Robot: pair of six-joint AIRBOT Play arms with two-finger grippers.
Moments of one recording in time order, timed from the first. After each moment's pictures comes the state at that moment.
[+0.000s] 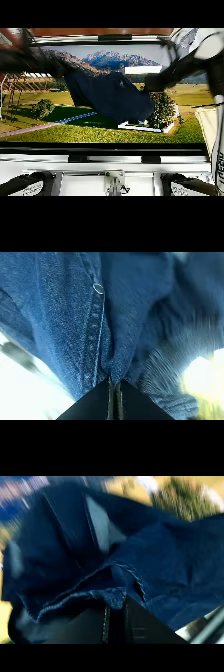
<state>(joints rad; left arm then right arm) -0.21 -1.24 1.51 0.94 -1.19 -1.07 0.16 -1.39 1.62 -1.09 1.61 1.43</state>
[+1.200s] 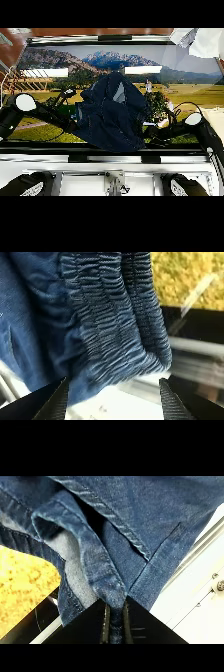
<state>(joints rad) -0.29 -1.07 0.97 1.08 -1.34 -1.11 -0.07 -1.04 0.58 -0.91 1.27 1.44</state>
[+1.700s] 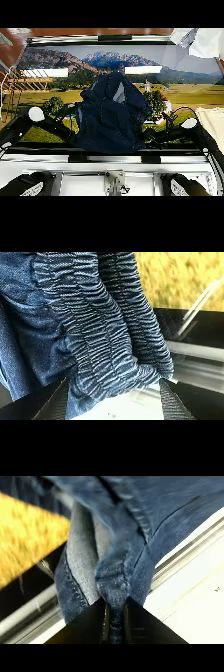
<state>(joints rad) -0.29 -1.07 0.74 1.13 -1.28 -1.18 -0.07 -1.09 0.51 -0.83 1.23 1.43</state>
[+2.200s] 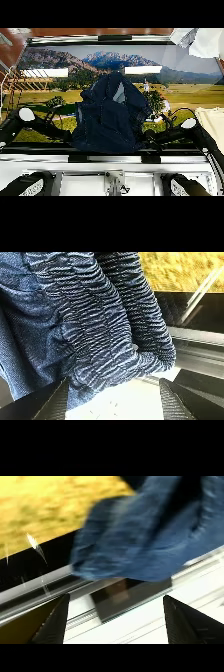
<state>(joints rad) -0.06 -1.06 0.71 1.14 -1.33 -1.26 -0.07 -1.10 0.51 -0.84 1.27 1.44</state>
